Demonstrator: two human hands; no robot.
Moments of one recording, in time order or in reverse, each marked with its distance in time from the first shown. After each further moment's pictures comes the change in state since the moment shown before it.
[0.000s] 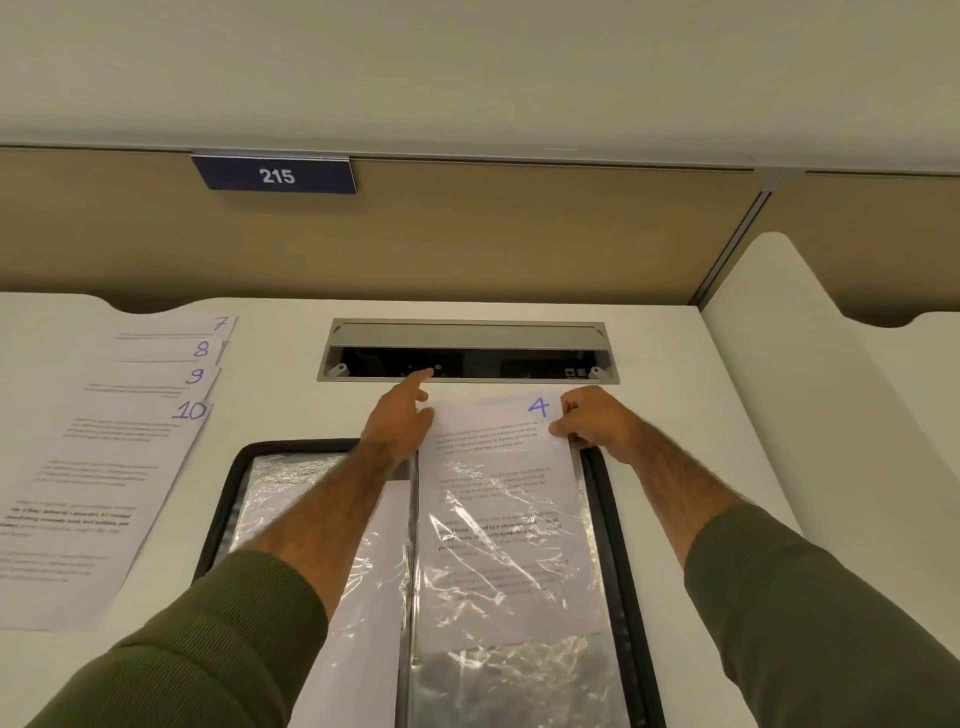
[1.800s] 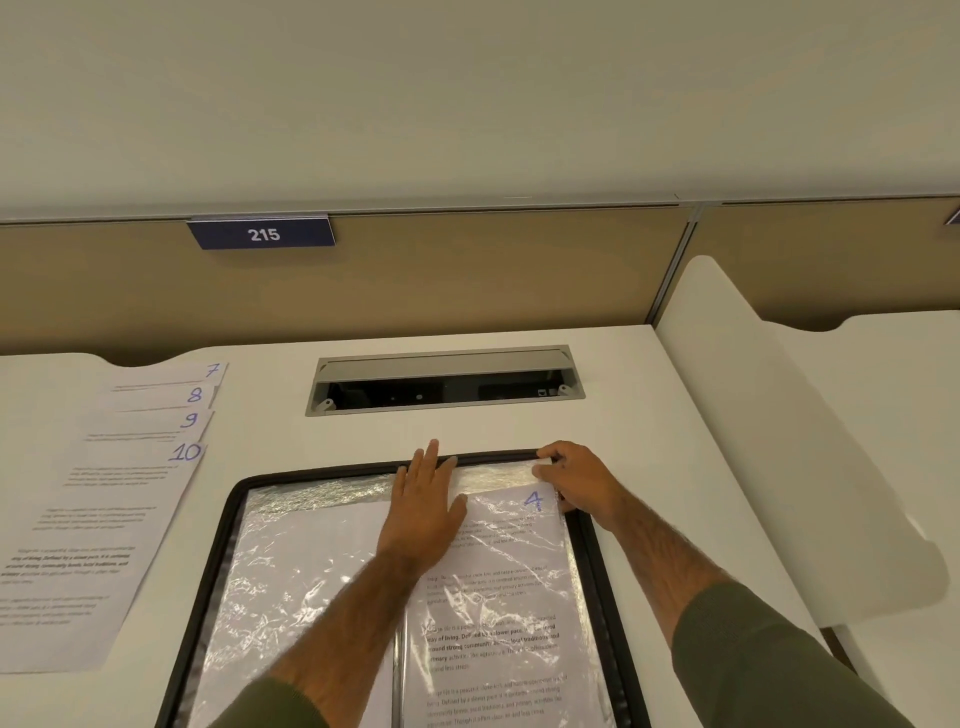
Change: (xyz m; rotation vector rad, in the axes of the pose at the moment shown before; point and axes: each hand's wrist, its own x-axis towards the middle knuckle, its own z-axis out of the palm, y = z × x) left_hand -0.095 -0.002 0.055 0.460 -0.054 0.279; right_hand -0.069 0.041 0.022 0.189 0.084 -0.007
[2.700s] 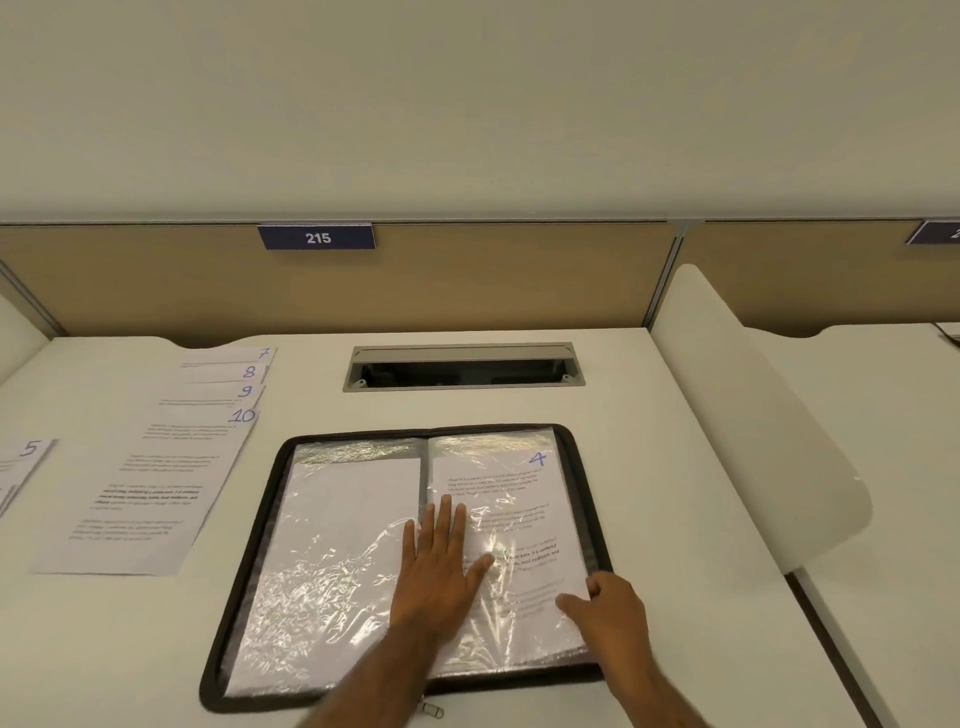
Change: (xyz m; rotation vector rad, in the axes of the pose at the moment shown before) left_hand -0.155 0.009 0.046 0.213 -0.022 0.010; right_hand -0.218 0.088 0.066 -0.021 0.265 0.178
